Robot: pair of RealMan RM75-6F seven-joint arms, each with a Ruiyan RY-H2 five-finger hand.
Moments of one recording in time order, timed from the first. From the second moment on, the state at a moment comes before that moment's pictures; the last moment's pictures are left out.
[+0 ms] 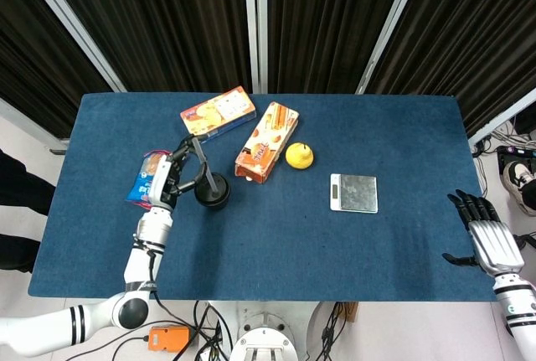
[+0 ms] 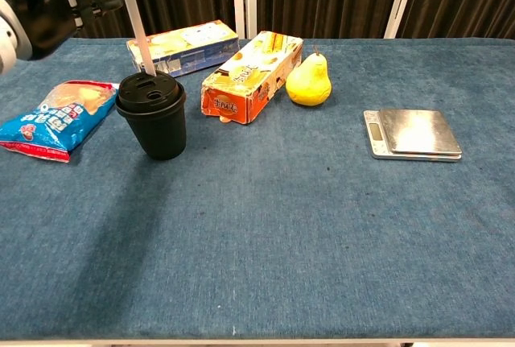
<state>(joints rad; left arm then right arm) -0.49 -1.64 -0.42 -1.75 1.09 1.17 -0.62 0.17 -1.04 0.02 -1.62 -1.45 1.25 0.07</state>
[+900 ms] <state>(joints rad) -0.49 -1.72 -0.39 -1.62 1.15 1.19 -0.61 0.17 -1.04 0.02 -1.62 -1.44 1.25 0.07</state>
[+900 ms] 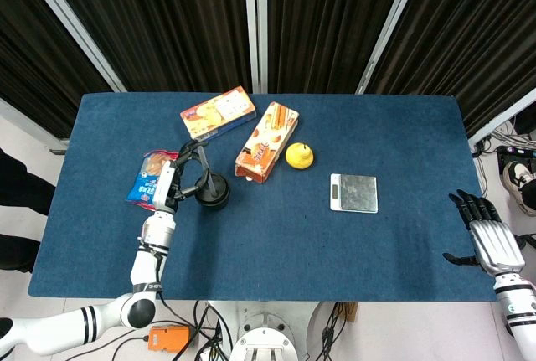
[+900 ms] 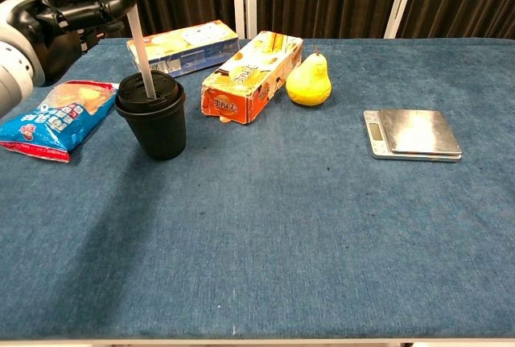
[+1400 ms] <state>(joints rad) -0.47 -1.74 -0.32 -1.55 1.25 1.21 -0.63 0.16 -1.04 0.02 -1.62 -1.44 1.26 0.07</state>
